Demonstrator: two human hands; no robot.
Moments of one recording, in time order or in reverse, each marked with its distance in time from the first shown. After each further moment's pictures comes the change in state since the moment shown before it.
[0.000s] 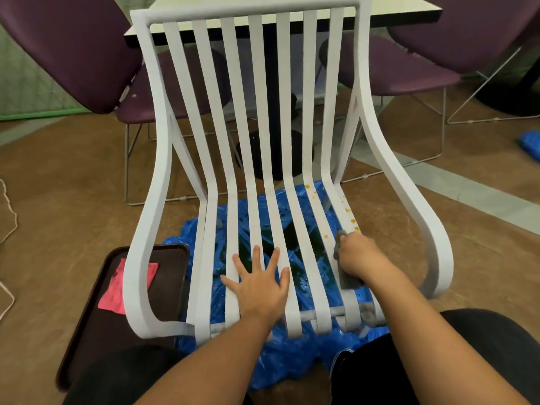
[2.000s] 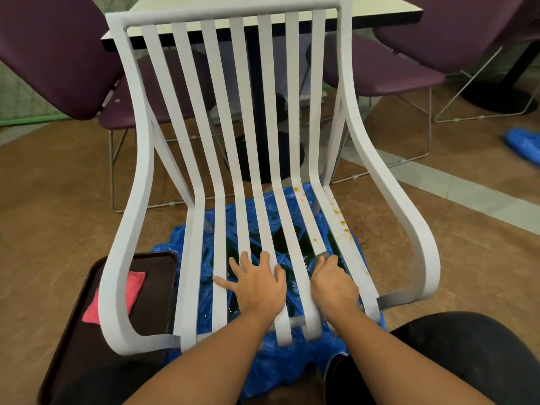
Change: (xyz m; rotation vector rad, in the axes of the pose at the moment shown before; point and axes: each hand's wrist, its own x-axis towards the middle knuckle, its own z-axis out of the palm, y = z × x) left_hand 0.015 0.034 -0.005 -0.030 0.051 -0.108; right_hand 0.027 0.023 0.107 0.168 0.349 0.090
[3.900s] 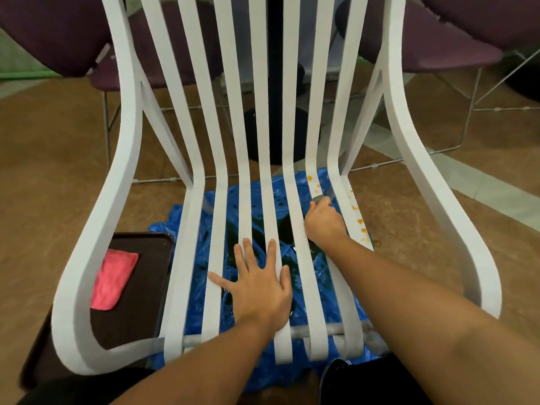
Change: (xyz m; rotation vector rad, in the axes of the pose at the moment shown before) left_hand 0.013 -0.003 0.010 0.081 -0.077 0.070; right_hand 0.152 -0.072 0.035 -0.128 -0.041 -0.208
